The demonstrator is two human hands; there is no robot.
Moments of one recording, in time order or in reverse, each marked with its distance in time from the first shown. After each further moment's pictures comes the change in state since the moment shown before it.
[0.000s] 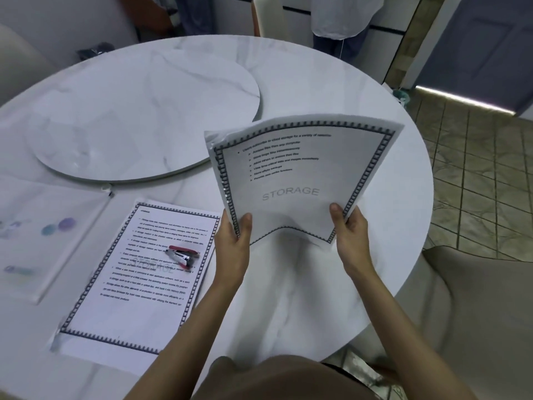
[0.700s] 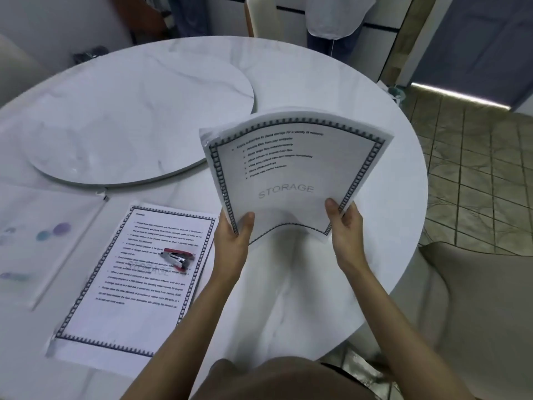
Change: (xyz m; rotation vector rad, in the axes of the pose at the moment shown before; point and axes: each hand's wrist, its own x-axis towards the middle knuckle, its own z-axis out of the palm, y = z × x) left_hand 0.003 0.004 0.005 -0.074 -0.093 -0.074; right_hand 0.005 0.002 -0.001 0.128 0.002 -0.043
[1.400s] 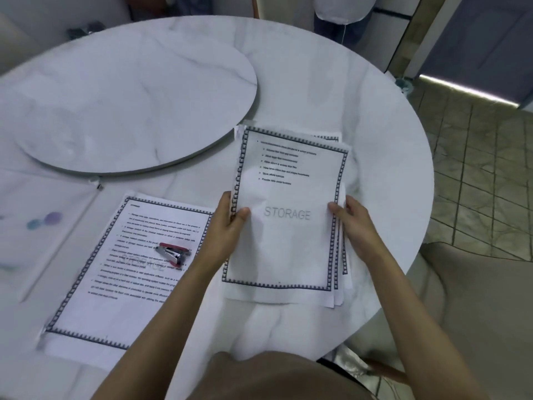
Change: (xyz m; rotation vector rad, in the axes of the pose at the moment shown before) left_hand 0.031 -0.009 -0.018 0.184 -0.241 0.014; right_hand 0.043 0.024 -0.035 -0.229 -0.131 0.354
